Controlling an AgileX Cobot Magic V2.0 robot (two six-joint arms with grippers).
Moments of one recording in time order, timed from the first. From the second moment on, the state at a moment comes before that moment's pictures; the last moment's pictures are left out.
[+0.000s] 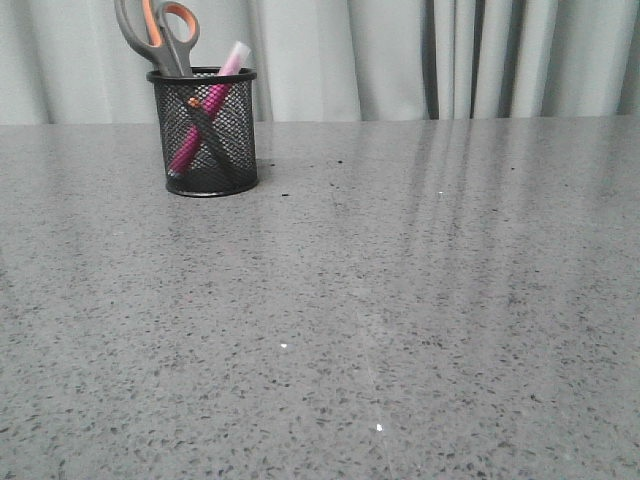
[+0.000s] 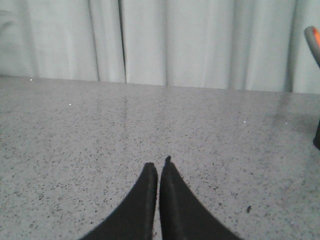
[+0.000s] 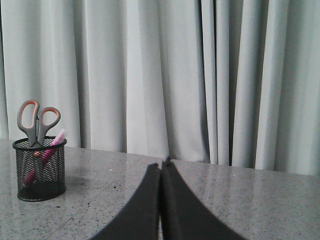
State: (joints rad) left arm 0.14 0.00 -0.04 -0.09 0.16 0.11; right arm 0.32 0.21 -0.03 0.15 -0.37 -0.22
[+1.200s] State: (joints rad) left arm 0.04 0.00 0.00 -0.01 0.11 0.04; right arm 0.32 0.21 -0.03 0.15 -0.37 -0.22
